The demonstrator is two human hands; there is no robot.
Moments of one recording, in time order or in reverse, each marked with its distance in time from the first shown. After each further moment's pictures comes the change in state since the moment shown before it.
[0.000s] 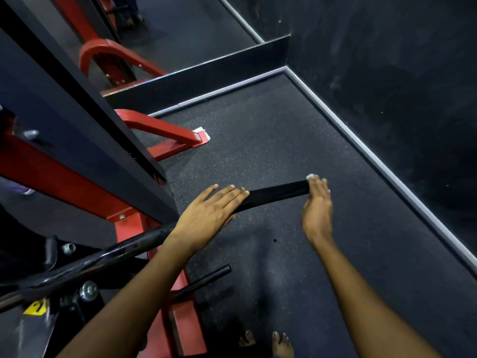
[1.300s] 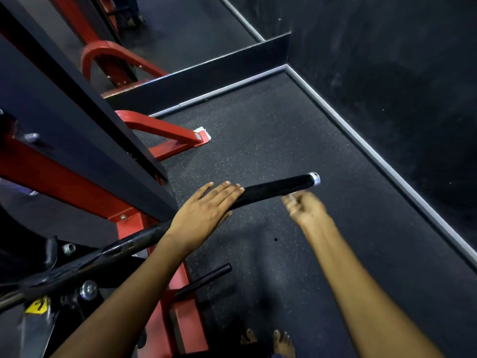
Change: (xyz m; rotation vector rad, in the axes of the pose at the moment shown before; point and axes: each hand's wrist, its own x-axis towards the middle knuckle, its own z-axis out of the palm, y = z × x) left_hand 0.003 -0.001 -0.008 0.044 0.033 -0.027; right_hand 0.009 -0.056 -0.026 1.426 -0.085 1.141
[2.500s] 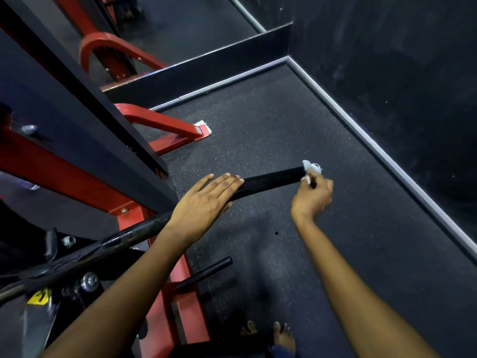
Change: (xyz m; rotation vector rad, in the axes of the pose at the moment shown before) left_hand 0.000 0.000 -0.001 0.000 0.024 -0.002; right_hand 0.027 0.030 -0.004 -0.679 0.370 -1.034
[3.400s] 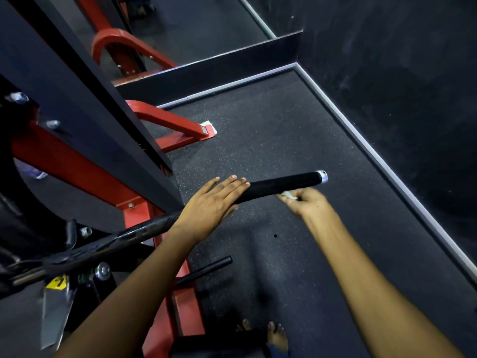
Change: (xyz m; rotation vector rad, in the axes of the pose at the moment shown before) left_hand -0.006 -0.003 -0.008 -0.062 -0.049 -0.052; right_hand -0.005 -0.058 -0.018 0.595 -0.492 1.063
